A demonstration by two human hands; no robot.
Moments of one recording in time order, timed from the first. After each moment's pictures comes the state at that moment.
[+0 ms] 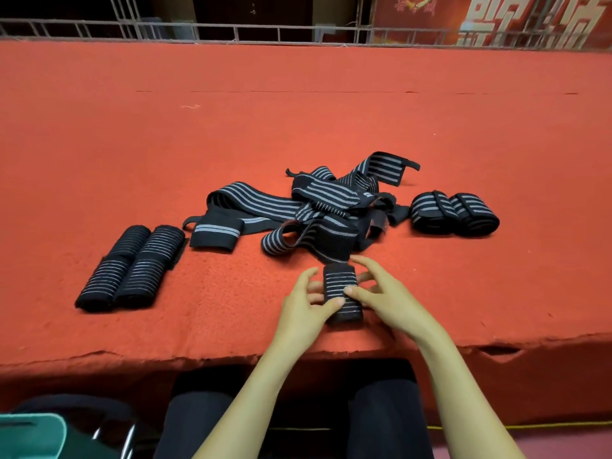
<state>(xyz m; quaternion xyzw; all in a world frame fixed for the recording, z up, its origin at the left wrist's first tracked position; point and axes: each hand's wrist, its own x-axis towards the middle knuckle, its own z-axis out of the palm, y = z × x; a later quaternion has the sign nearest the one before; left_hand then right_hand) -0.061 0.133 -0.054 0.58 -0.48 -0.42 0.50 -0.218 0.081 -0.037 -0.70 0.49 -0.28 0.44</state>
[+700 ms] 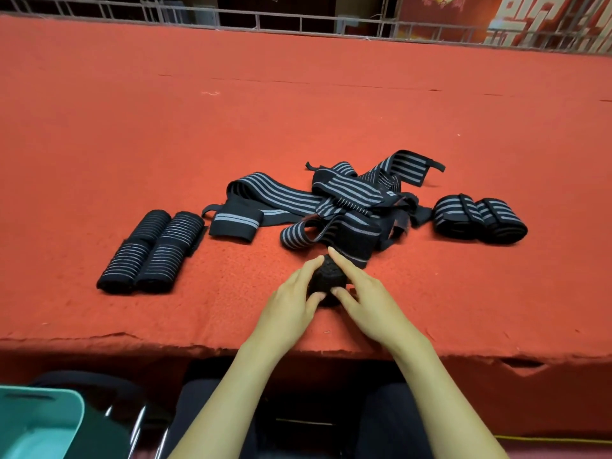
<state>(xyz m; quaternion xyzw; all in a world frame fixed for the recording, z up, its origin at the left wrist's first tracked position) -0.011 0.138 -0.063 0.61 -0.66 -0.19 0.39 -0.169 0.091 -0.050 -0.82 0.42 -0.26 0.30</state>
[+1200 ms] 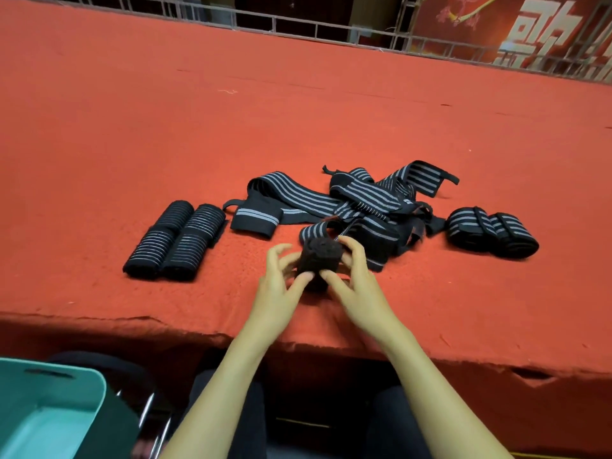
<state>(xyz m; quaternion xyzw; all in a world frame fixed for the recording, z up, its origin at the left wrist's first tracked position) 0.027 0.152 -0.053 0.55 -0.52 -0.30 0.58 -0.118 0.106 -0.031 -0.75 0.39 -0.35 0.40</state>
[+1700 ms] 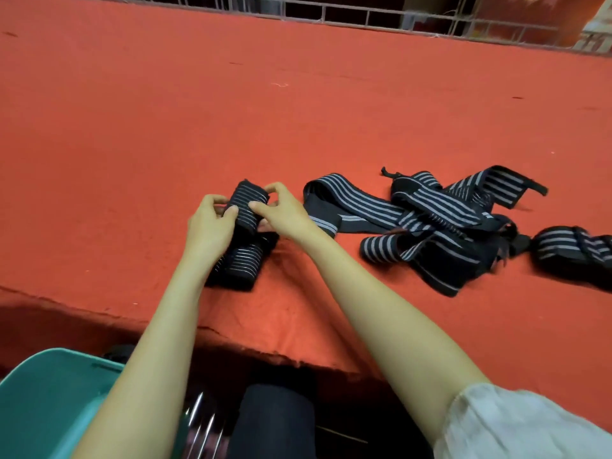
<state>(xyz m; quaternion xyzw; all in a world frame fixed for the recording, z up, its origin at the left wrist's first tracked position) 0.220 0.125 -0.008 0.79 -0.35 -0.12 0.50 0.122 0.035 0.002 -0.73 0.38 -0.24 0.51</state>
